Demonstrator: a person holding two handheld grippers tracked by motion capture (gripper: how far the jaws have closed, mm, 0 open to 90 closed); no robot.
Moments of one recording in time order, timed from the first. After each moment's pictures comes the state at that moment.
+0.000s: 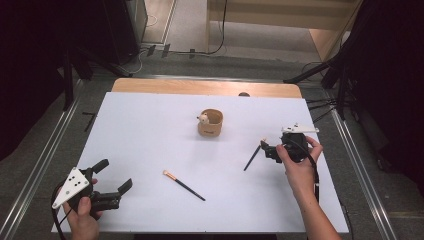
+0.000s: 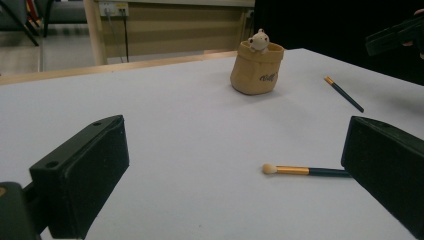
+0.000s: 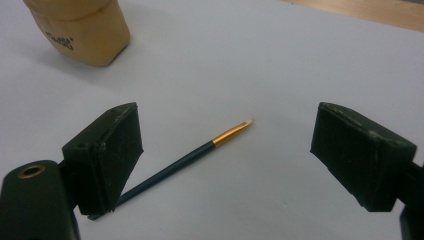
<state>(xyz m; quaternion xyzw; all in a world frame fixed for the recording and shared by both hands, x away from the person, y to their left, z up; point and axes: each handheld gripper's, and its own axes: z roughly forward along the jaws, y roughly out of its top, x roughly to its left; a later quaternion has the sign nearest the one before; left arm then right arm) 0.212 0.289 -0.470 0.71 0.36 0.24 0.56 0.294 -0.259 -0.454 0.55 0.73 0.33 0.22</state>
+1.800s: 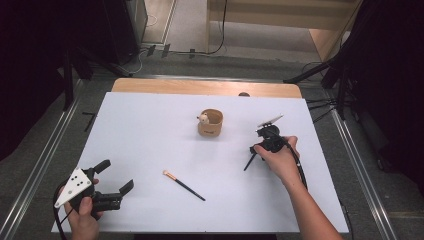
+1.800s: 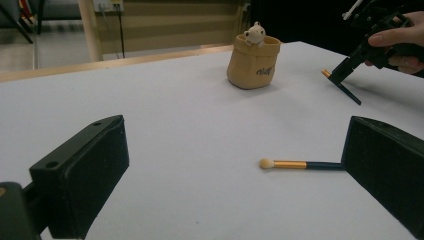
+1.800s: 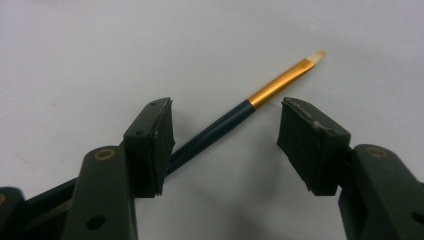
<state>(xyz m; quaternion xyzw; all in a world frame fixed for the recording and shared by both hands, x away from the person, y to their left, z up) 0.213 0.286 -0.470 0.72 0.35 0.23 0.55 0.351 -0.219 -0.487 0.62 0.77 0.15 0.08</state>
